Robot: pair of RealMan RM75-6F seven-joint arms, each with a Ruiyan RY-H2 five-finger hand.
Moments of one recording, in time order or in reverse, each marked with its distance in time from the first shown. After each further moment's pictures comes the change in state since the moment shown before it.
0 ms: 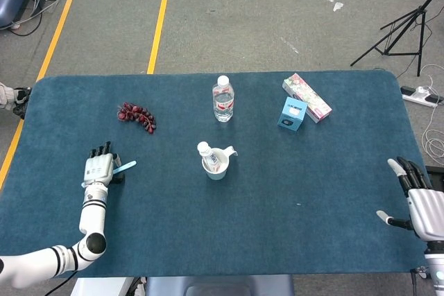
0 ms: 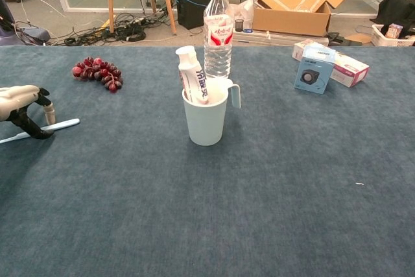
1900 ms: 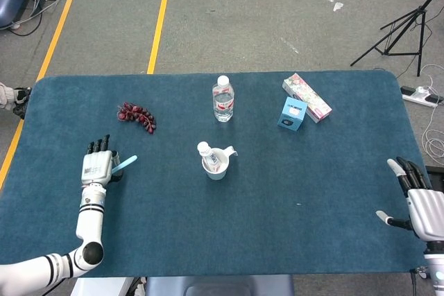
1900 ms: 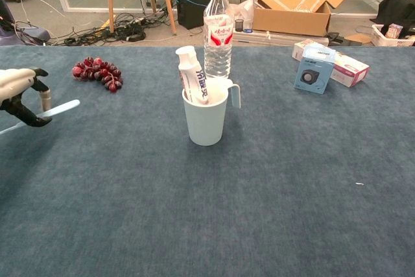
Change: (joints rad) left arm 0.068 0.036 -0.032 -0.115 0.185 0.117 0.028; right arm 0.000 -0.002 -0.001 -0.001 -0.001 -0.001 -0.004
